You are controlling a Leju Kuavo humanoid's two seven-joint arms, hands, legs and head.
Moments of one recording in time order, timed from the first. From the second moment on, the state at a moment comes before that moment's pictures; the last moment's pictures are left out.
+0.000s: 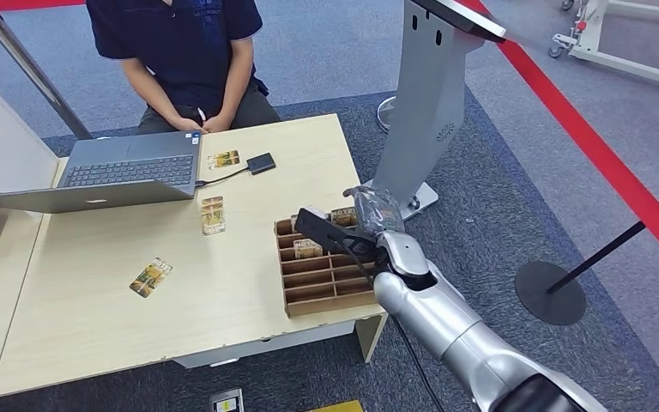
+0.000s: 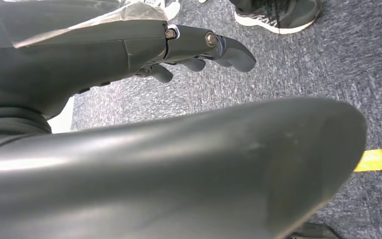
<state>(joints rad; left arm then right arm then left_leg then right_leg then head) -0.12 0.02 -1.11 -0.24 0.99 0.61 -0.07 -0.66 0.03 0.76 -0.91 0.68 -0.16 0.31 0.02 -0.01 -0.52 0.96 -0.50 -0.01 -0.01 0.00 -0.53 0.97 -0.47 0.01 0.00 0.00</state>
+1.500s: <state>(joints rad) -0.12 0.02 -1.11 -0.24 0.99 0.61 -0.06 -0.67 -0.01 0.77 -1.02 0.58 -0.10 0.34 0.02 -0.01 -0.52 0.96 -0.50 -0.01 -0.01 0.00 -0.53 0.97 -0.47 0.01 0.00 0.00</state>
